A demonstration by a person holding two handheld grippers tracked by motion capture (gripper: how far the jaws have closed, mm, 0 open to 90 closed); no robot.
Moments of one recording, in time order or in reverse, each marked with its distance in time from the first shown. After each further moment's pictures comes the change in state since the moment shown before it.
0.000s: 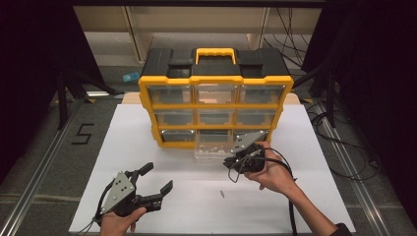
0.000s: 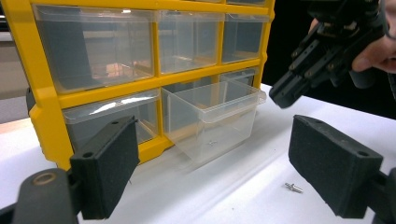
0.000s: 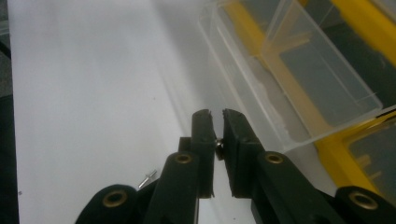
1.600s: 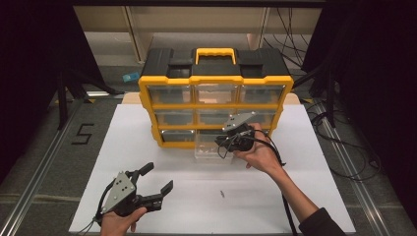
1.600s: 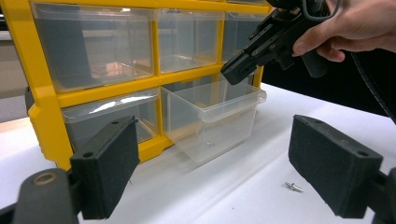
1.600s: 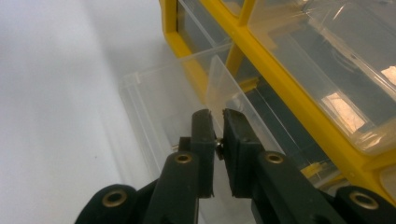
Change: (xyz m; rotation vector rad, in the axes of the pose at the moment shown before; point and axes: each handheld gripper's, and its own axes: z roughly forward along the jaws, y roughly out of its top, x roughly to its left) left arm 0.000 0.000 0.000 0.010 0.001 0.002; right arm -0.038 0.034 0.021 -0.079 -0.082 0.024
